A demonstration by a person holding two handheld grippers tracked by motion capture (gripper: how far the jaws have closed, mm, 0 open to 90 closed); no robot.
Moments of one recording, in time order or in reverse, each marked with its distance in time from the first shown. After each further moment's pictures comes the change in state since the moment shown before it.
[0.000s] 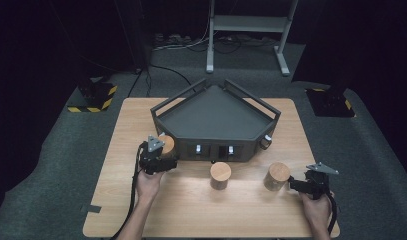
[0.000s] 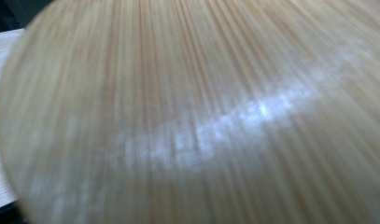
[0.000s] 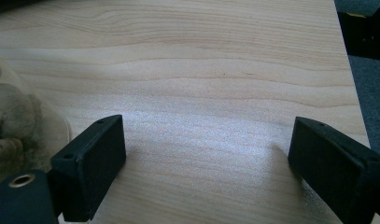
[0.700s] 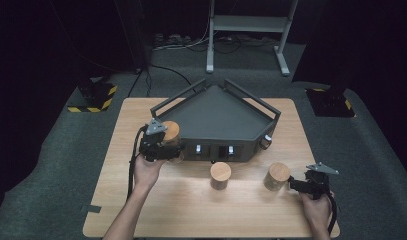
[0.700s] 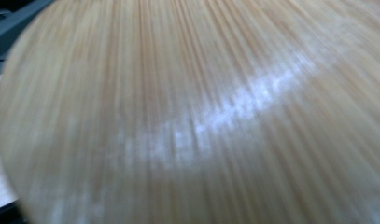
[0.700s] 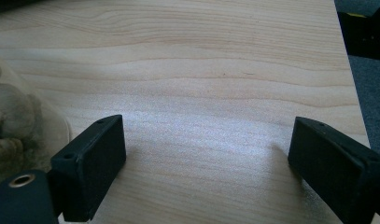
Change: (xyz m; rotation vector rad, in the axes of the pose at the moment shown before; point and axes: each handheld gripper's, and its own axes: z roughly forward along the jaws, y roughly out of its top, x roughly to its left) left arm -0.010 0.066 -0.030 -0.010 -0.146 0.042; right arm 0.000 0.000 0.000 0.000 0.000 0.000
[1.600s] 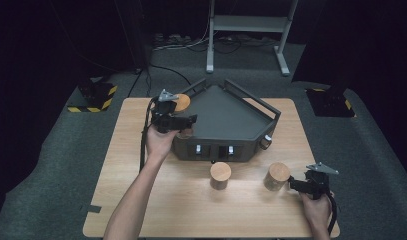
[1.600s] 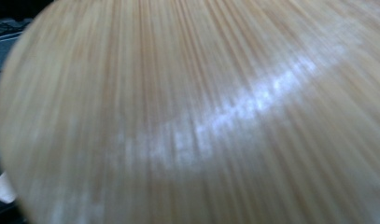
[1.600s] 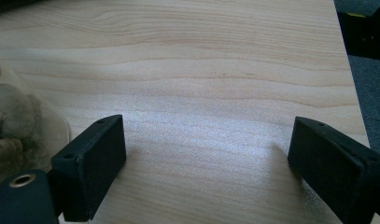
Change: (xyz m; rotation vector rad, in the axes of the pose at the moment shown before) left arm 0.009 0.073 0.036 -0.019 0.025 -0.034; right arm 0.000 0.000 0.000 0.000 0.000 0.000
